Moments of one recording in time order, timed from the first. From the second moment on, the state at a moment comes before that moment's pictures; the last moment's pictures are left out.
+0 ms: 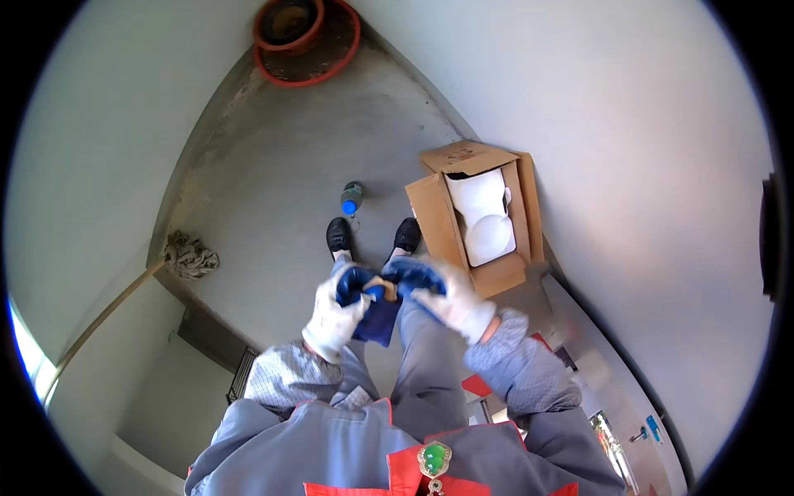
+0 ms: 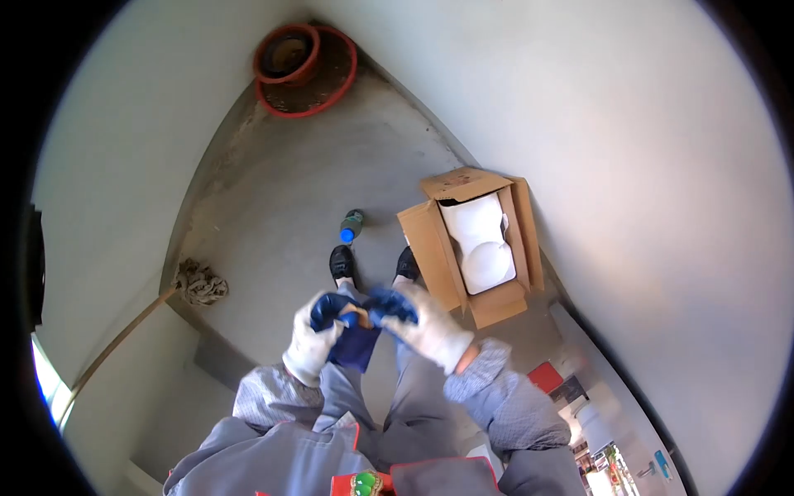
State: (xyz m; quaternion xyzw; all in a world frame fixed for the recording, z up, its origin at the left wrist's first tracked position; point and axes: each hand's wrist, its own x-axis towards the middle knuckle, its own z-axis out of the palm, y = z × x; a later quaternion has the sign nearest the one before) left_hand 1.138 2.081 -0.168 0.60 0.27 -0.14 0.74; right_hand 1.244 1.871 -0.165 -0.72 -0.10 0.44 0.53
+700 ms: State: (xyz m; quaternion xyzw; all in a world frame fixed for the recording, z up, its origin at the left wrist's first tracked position) left_hand 0.887 2.261 0.059 0.66 0.49 0.14 0.56; right_hand 1.181 2.070 0.019 -0.79 -0.17 0.32 0.50
